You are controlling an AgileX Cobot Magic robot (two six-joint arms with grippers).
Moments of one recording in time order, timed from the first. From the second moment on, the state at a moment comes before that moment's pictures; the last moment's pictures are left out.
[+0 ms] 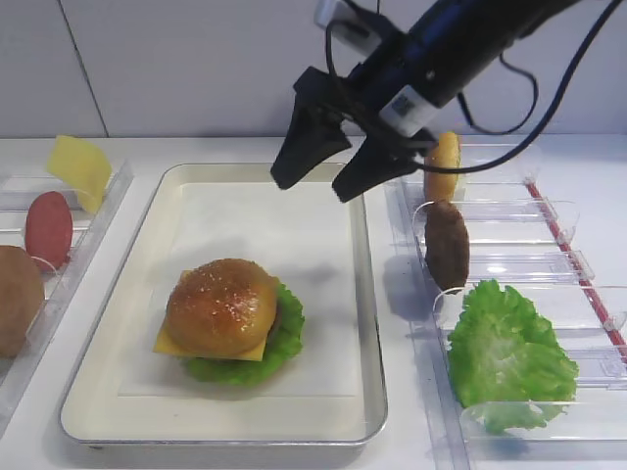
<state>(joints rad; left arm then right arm) 0.00 -0.02 -0.49 0.10 1.19 -0.07 0.35 1.86 -1.51 0.84 1.20 -0.48</state>
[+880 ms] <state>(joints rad) 0.00 -0.02 -0.49 0.10 1.19 -0.07 0.35 1.27 -1.46 0.10 1.26 -0.11</state>
